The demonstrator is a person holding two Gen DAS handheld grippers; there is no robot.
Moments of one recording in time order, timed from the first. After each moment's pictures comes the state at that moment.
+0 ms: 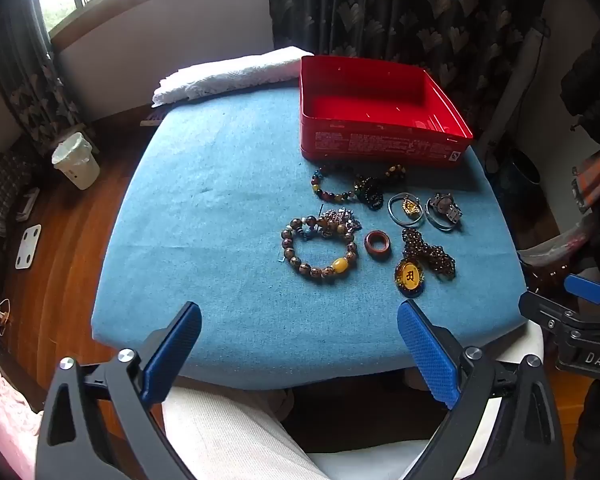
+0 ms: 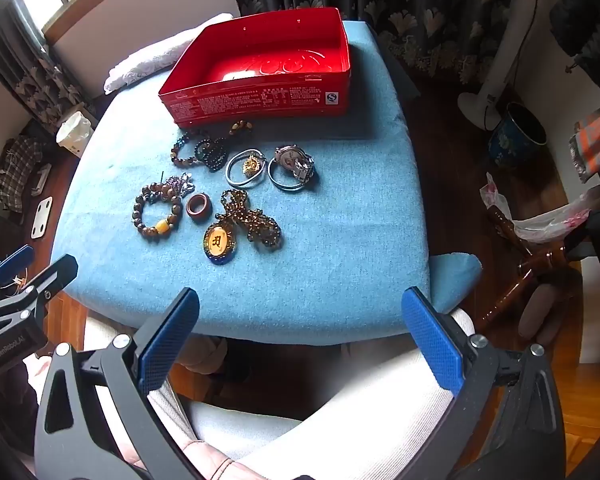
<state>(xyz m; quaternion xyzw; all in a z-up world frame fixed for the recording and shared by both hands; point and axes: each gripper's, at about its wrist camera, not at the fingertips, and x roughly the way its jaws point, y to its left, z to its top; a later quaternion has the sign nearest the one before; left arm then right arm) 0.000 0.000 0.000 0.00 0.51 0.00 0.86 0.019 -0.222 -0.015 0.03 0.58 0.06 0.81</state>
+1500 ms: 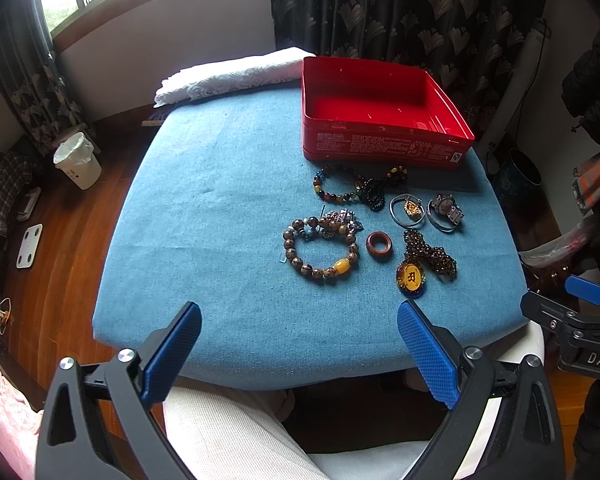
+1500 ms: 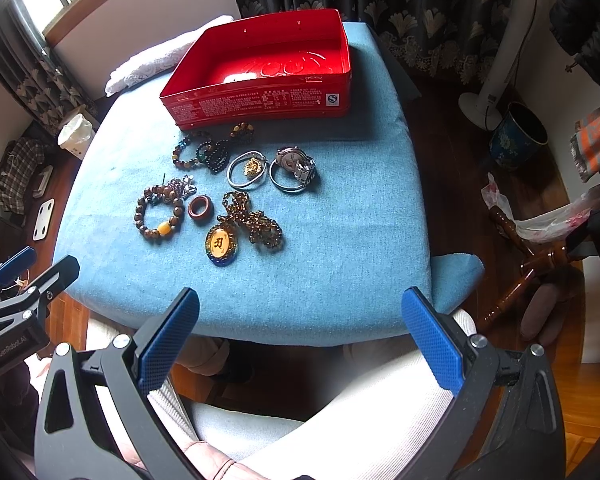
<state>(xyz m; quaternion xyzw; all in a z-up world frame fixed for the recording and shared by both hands) 0.002 0.003 0.000 0.00 0.51 0.00 0.86 0.018 -0.222 -0.014 0.03 0.57 0.06 0.82</state>
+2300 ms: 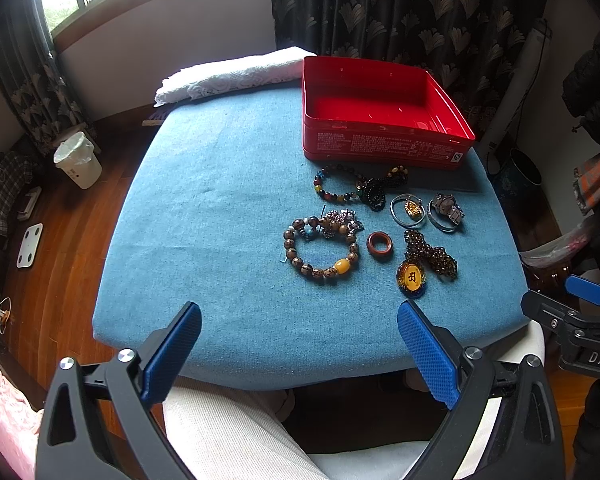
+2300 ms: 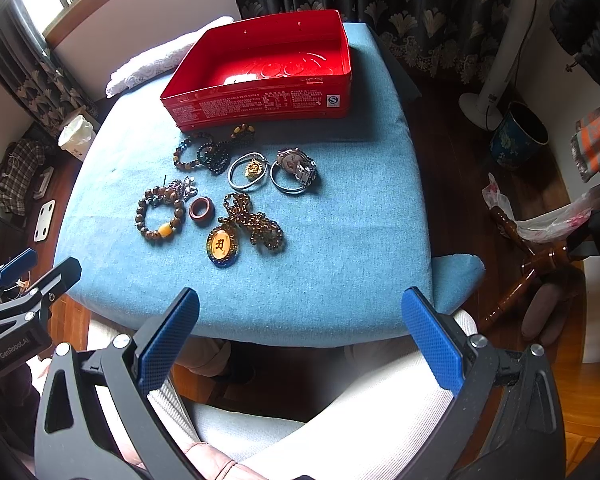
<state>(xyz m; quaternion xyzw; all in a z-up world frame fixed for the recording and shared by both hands) 0.002 0.003 0.001 0.00 0.51 0.00 0.86 0.019 -0.221 -0.014 0.03 0.57 0.06 0.82</state>
